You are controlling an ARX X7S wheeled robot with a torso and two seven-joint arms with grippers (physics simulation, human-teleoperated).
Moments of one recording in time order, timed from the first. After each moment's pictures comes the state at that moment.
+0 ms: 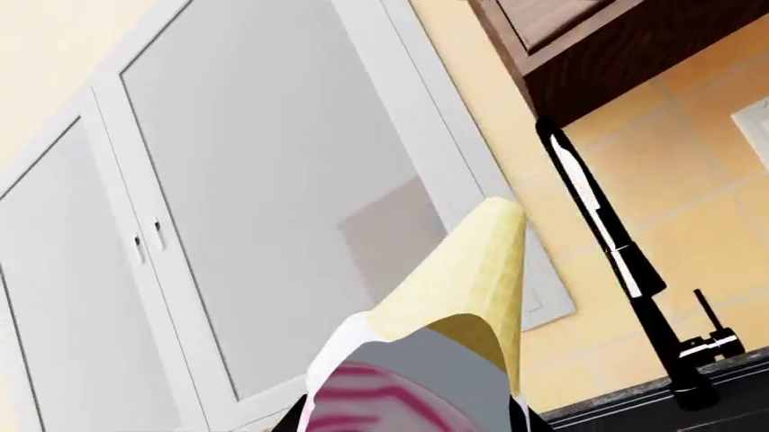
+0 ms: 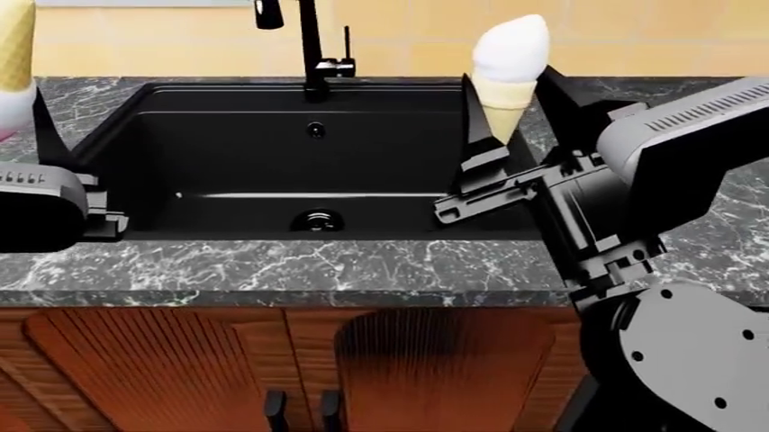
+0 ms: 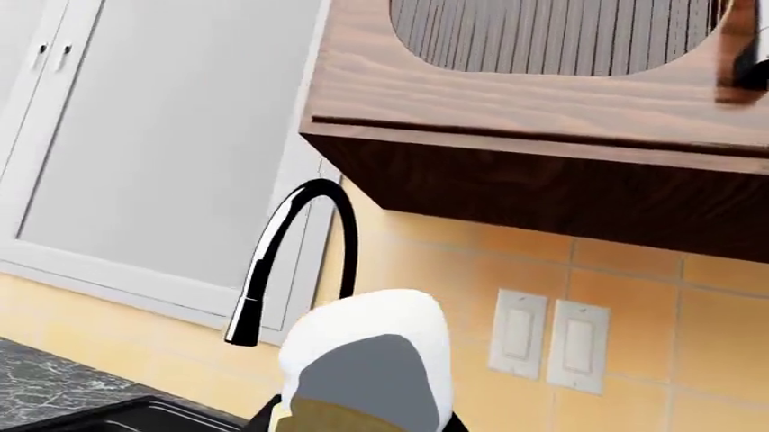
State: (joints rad) left arm -0.87 -1.21 0.36 1.00 -1.17 -0.87 -1.16; right arm 0.95 0.81 -0.80 -0.60 0.84 0.21 0.65
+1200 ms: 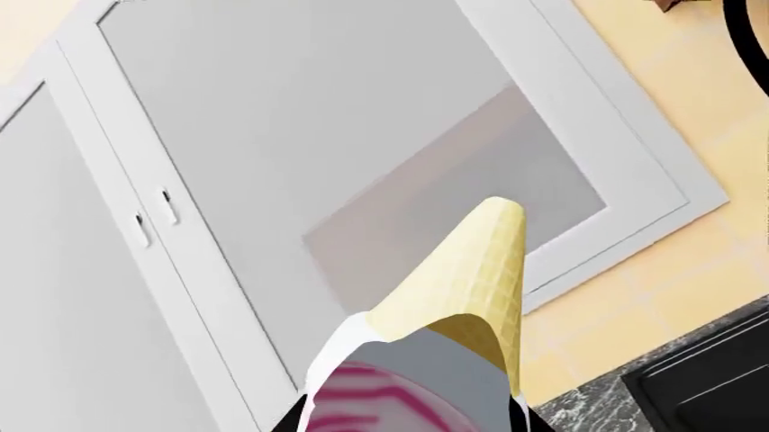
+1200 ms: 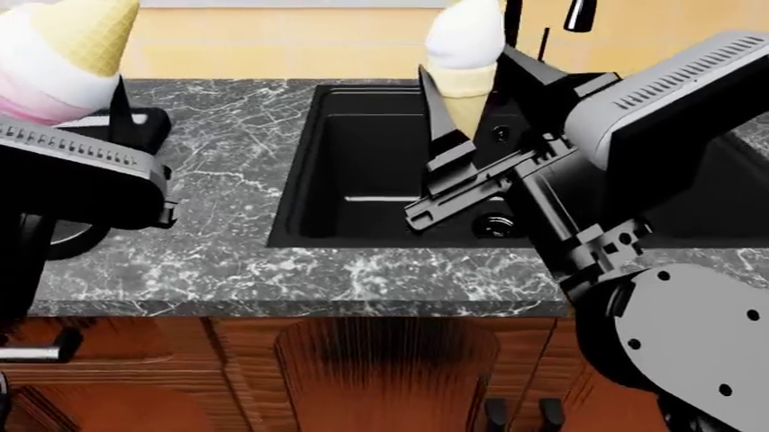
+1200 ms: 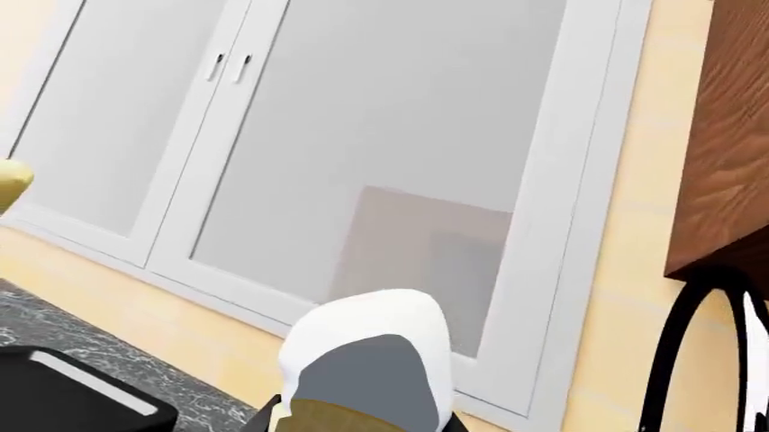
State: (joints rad) left arm -1.10 -1.08 0.50 0.95 -1.11 -1.03 -0.98; right arm 1.07 0.78 -0.82 -0.63 0.88 0.30 0.57
